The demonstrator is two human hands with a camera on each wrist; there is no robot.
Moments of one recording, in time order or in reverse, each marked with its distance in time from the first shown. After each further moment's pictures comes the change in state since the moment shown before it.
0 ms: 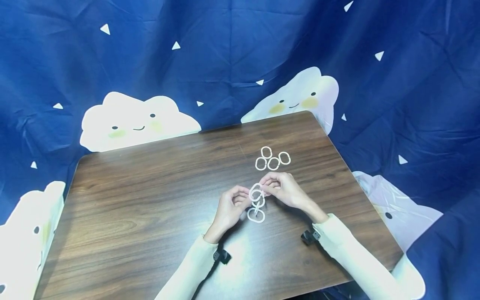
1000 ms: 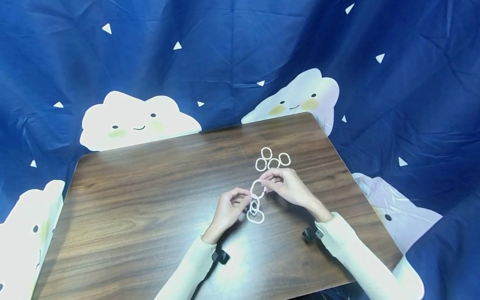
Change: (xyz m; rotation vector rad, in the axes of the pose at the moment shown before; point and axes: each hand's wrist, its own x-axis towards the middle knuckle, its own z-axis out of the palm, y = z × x) left_hand 0.000 -0.002 -0.004 0.026 0.003 -0.010; right_hand -0.002 -0.027 -0.014 -0.021 0.010 -0.034
